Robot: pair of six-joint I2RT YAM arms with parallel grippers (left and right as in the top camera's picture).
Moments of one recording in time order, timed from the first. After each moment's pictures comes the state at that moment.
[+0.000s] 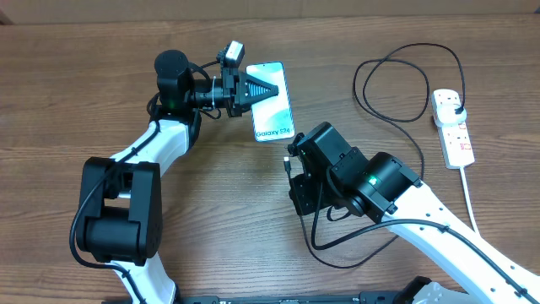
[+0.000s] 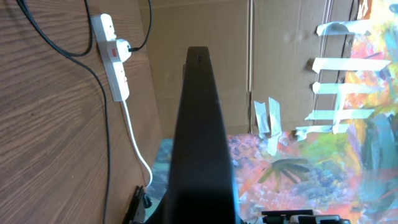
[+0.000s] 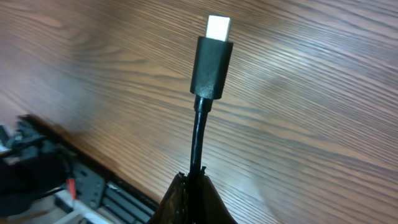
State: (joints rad) left arm -0.14 1.93 1.14 0.76 1.40 -1.44; right arm 0.73 1.36 1.21 -1.01 -0.22 0.42
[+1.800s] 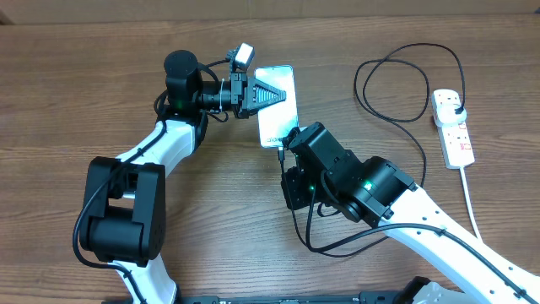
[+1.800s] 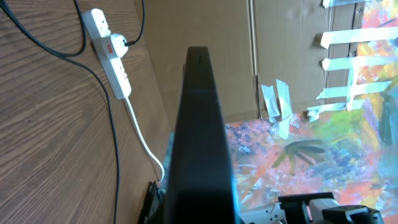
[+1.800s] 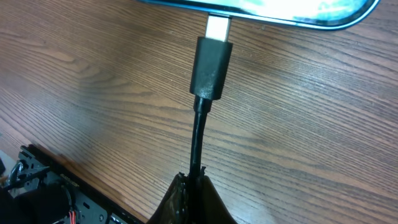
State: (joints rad) left arm -0.18 1.93 1.15 0.73 1.42 -1.31; right arm 0.77 1.36 1.21 -0.90 -0.14 0.49
